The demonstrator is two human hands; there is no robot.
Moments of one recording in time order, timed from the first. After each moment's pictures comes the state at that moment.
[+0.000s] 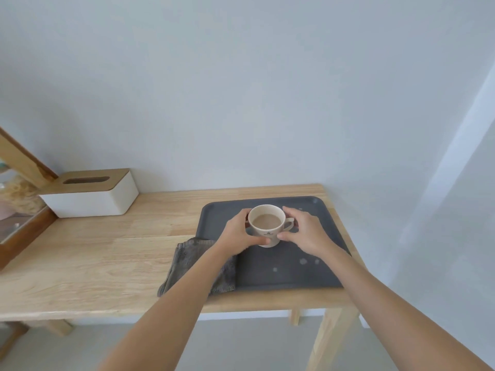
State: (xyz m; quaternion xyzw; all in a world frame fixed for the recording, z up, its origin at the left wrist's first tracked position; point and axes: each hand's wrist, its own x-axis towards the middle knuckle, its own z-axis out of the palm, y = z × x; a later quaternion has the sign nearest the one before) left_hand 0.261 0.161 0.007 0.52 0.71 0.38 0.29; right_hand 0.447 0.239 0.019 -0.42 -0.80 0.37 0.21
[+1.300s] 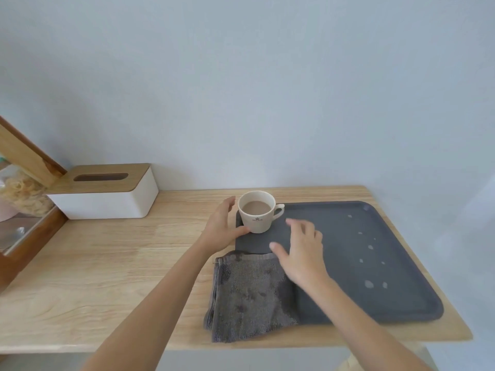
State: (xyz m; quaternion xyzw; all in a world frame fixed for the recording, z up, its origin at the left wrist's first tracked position) left_hand 0.109 0.152 0.001 0.52 0.72 0.39 0.25; right_hand 0.312 0.177 0.003 -0.52 -0.79 0.24 0.19
